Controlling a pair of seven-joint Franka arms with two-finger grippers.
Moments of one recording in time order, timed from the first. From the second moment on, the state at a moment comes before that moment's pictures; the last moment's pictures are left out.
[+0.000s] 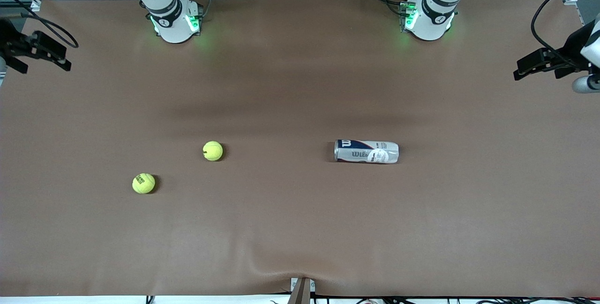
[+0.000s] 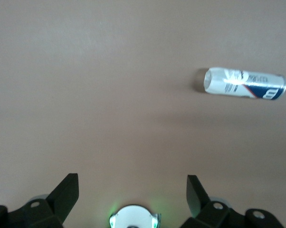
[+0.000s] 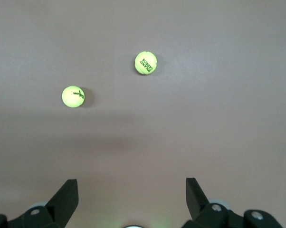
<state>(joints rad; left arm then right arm) -0.05 -0.02 0.04 -1.58 -0.03 1.42 -0.06 0.07 -0.11 -0.10 -1.64 0.00 1.51 -0.07</state>
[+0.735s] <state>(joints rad) -0.21 0.15 -0.05 -1.57 -0.06 1.44 -0.02 0.06 0.11 -0.10 -1.88 -0.01 1.88 -0.07</state>
